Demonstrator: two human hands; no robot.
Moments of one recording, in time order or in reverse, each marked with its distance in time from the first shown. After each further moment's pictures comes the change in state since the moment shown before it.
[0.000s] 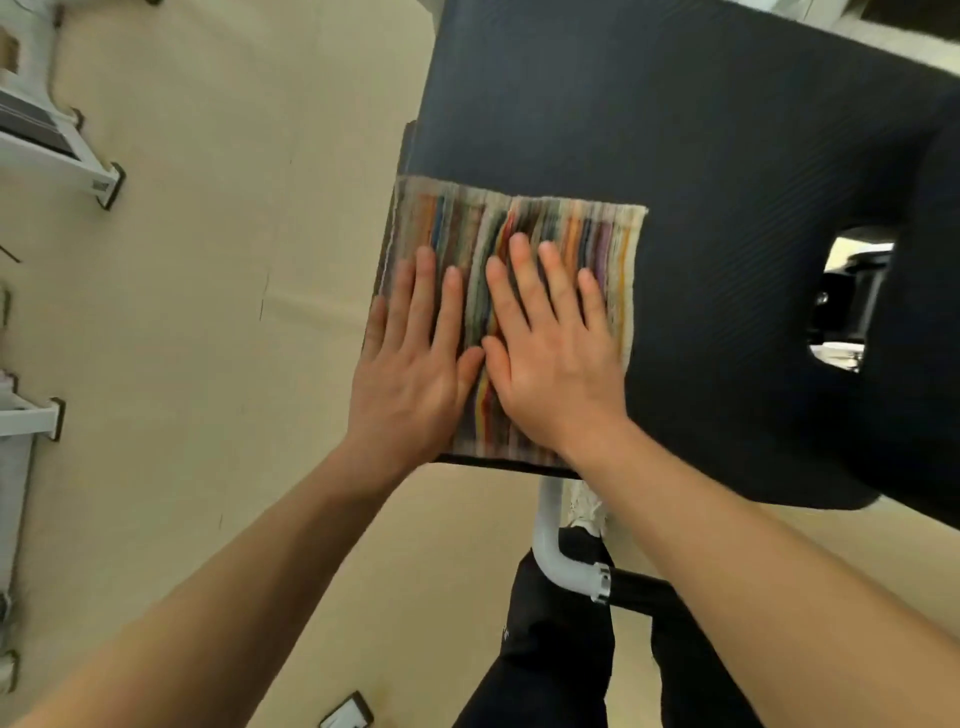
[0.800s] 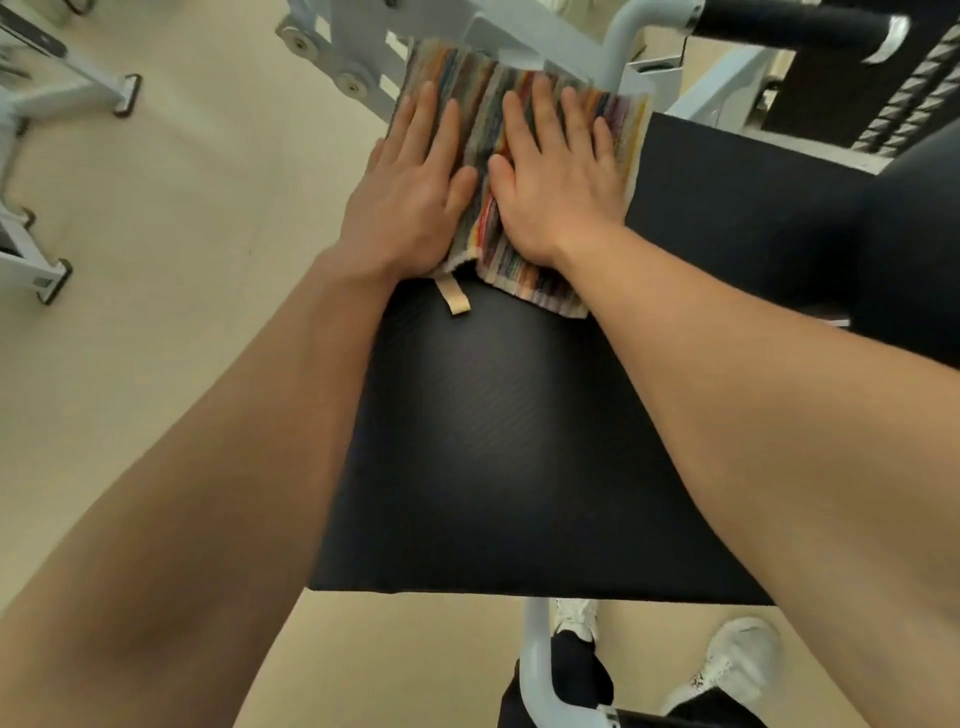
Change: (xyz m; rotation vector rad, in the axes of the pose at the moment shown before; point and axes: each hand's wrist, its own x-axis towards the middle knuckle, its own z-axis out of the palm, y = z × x) left_hand 0.233 -0.017 -0.047 -0.158 0.112 0.100; right_hand 0.195 0.075 -0.057 -0.001 0.089 0.235
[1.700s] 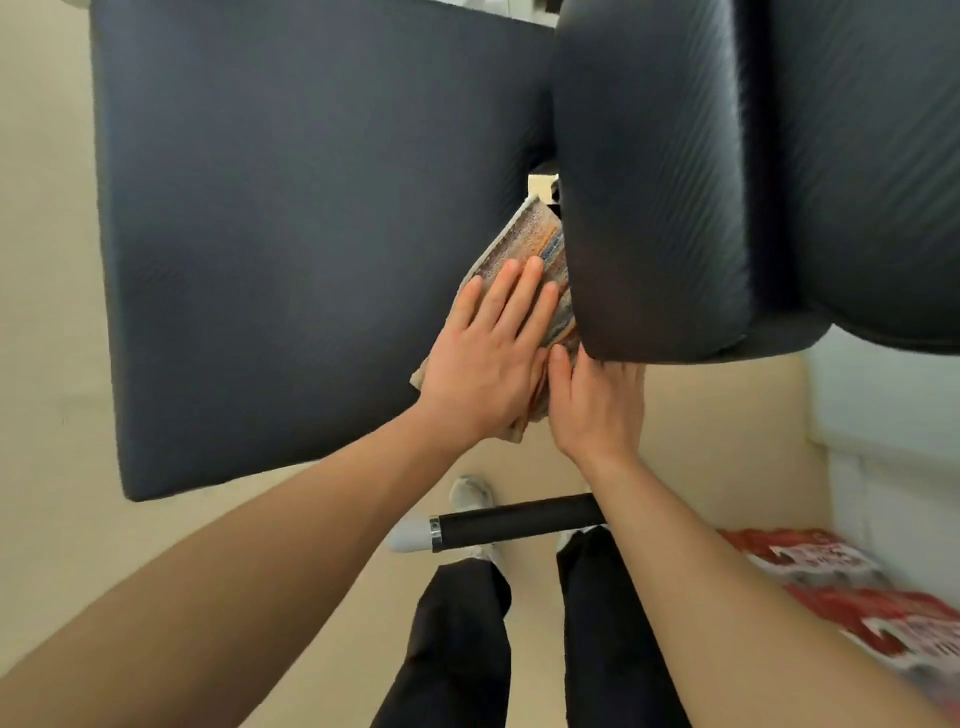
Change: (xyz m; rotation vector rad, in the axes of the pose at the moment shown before) left_hand -0.191 0.246 0.103 0.166 -0.193 0.504; right_hand -0.339 0.155 0.043 0.098 0.060 0.524
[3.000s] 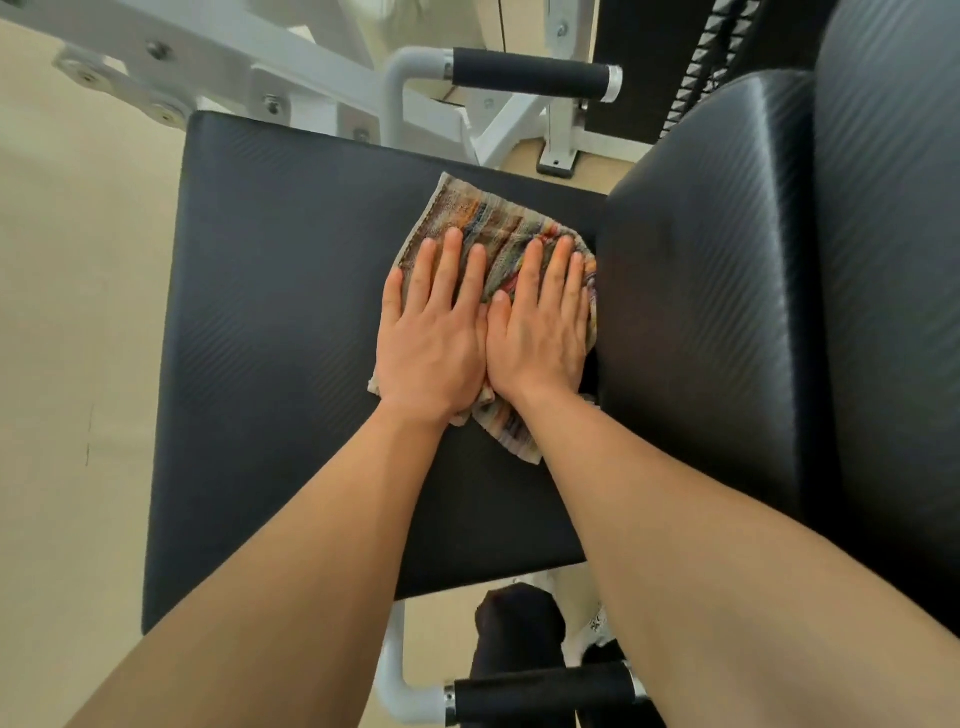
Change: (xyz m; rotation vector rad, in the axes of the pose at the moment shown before) left_hand 0.092 -0.122 -0.040 -0.080 0.186 -0.415; right_hand 0.181 -0.133 -0.016 0.049 -0.052 -0.087
